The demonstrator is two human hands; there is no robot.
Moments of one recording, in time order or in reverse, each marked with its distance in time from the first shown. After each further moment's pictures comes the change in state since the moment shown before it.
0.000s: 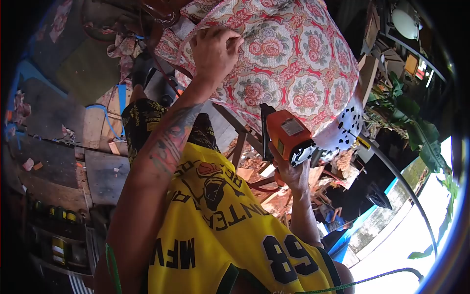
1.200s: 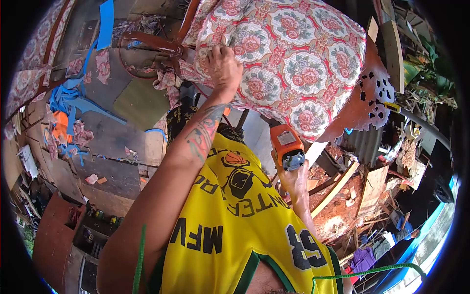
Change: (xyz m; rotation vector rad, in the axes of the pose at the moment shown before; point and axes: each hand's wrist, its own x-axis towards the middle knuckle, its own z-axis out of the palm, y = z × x) left_hand -0.016 0.054 0.001 0.380 -0.182 0.144; right_hand -0.093 -0.001 0.042 0.610 0.156 0.568
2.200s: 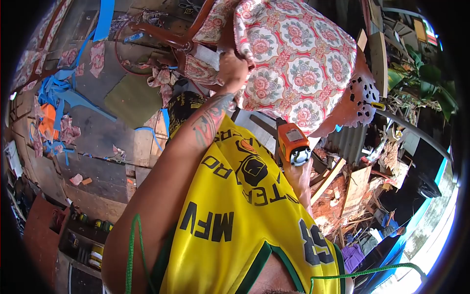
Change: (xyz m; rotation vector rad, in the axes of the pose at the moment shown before) left_hand 0.007 0.000 -0.021 -0.391 -0.344 -0.496; right_hand -0.025 -0.025 0.001 -0.160 0.108 -0.160
